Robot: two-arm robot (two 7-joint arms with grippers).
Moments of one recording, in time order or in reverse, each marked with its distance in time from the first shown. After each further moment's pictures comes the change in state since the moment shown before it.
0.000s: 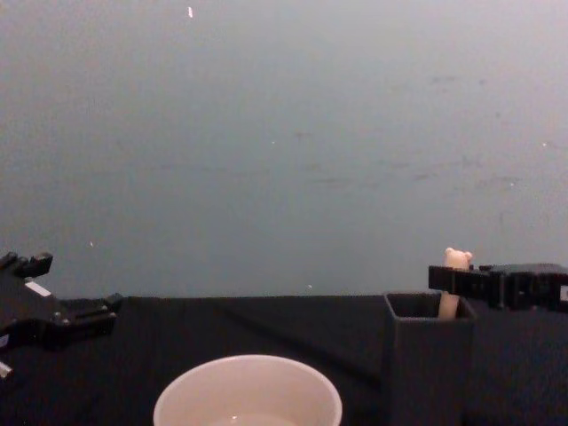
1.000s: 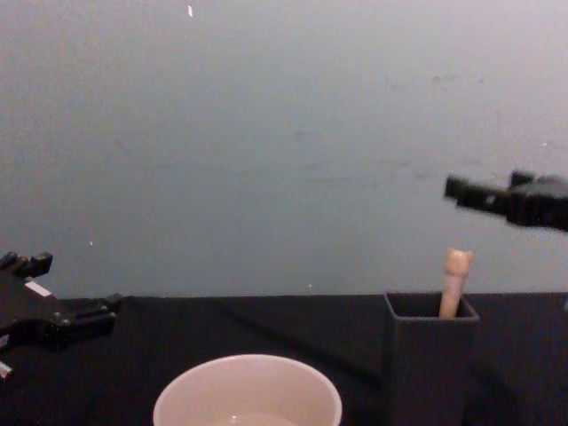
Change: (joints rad) left arm 0.000 0.000 0.000 0.000 0.000 0.000 0.000; right arm -0.049 -0.085 0.088 -0.043 -0.146 -0.236 -0.205
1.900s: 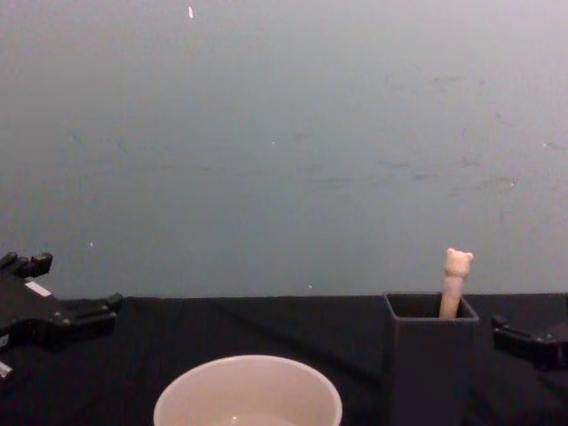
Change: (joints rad) left arm 0.000 0.000 0.000 0.000 0.000 0.000 0.000; right arm -0.061 -0.117 -0.008 0.186 -0.323 -0.010 -0.290
